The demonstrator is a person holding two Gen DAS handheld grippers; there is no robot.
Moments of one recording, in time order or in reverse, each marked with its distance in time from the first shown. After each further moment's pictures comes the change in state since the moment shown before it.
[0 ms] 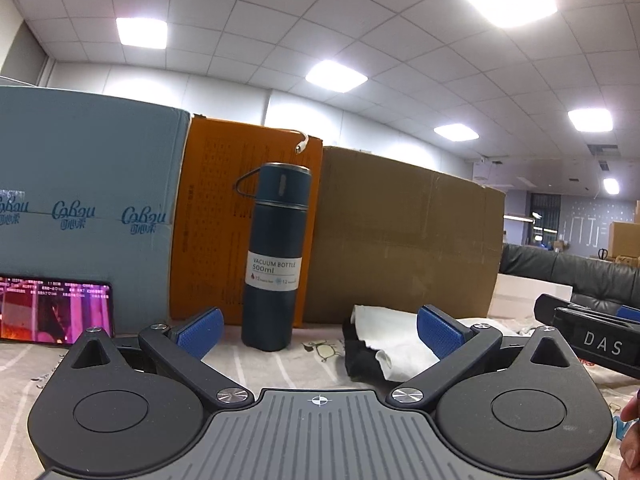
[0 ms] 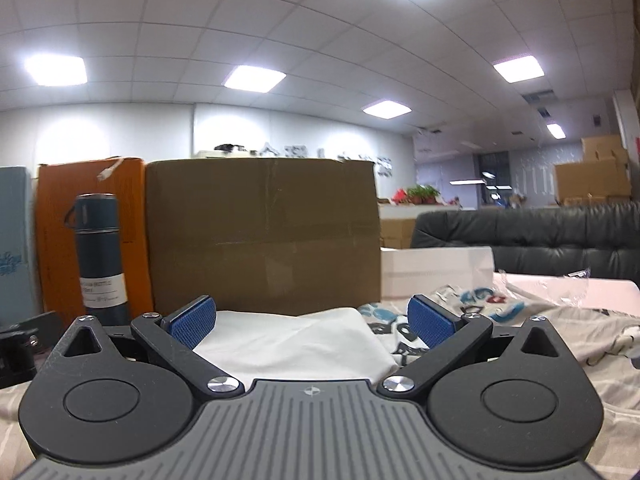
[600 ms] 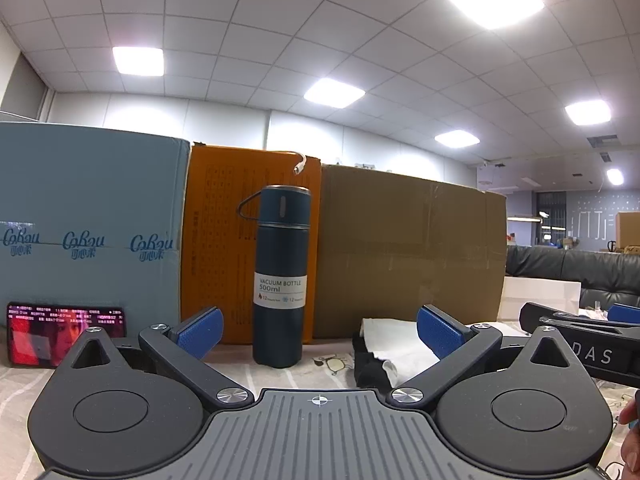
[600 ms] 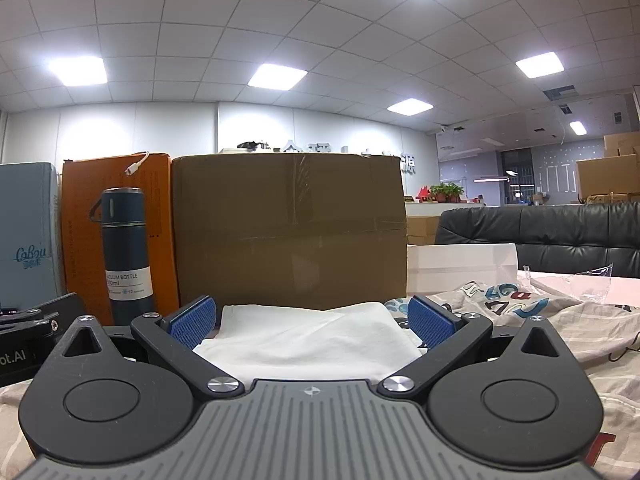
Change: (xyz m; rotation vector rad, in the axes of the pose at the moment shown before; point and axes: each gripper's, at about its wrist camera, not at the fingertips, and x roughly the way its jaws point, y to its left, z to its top) left arm -0.010 -0.010 0.001 0.067 -0.054 0.031; right arm -0.002 0.004 -0.002 0.003 0.015 0.066
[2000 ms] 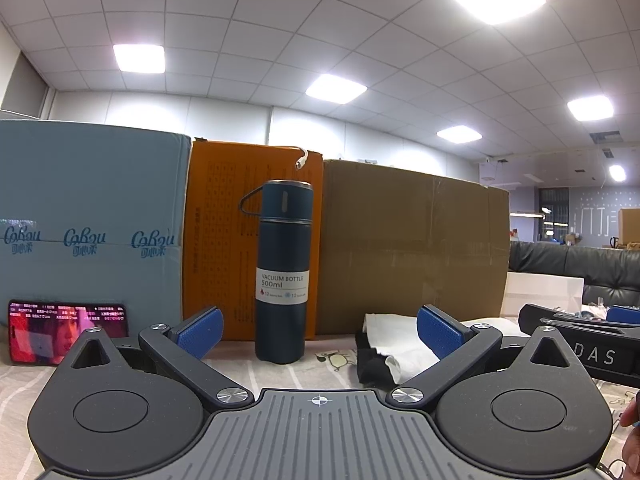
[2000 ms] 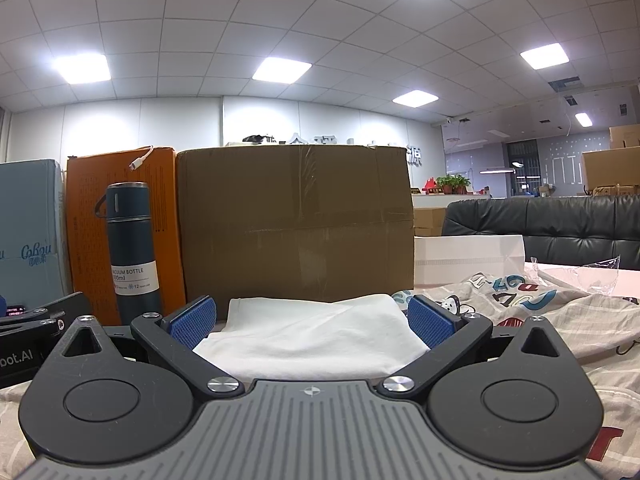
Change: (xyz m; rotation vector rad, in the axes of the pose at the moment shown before) left arm 0.000 -0.001 -0.002 0.002 0.014 0.011; right arm 0.003 0.000 0.000 0.010 0.025 0.021
